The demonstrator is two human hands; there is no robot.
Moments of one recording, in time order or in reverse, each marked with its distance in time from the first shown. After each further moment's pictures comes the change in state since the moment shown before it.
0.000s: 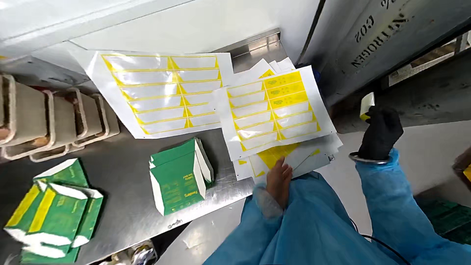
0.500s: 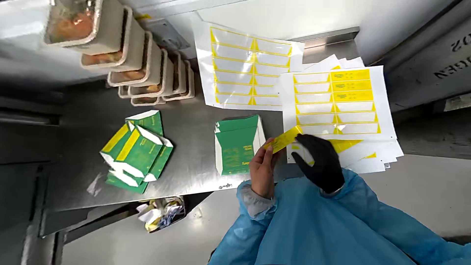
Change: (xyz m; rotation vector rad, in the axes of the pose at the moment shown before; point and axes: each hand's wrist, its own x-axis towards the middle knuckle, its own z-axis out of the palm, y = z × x) left_hand -0.046 0.091 -0.196 -0.113 -0.009 0.625; right_hand -0.249 -0.057 0.152 -0.342 -0.880 -0.659
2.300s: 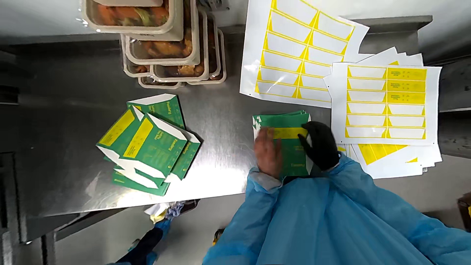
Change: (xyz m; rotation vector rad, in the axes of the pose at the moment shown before) left_hand 0.132 -0.003 -0.181 1.177 0.124 0.699; right_hand 0.086 -0.055 0.175 -0.205 -0.229 0.037
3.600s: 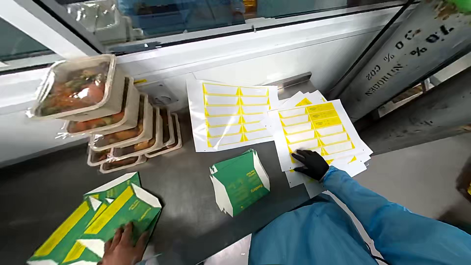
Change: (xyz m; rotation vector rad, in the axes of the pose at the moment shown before) left_hand 0.009 -0.229 -0.200 0.521 -0.282 -0.292; right_hand -0.105 0.178 -0.058 -0.204 -0.278 0.127
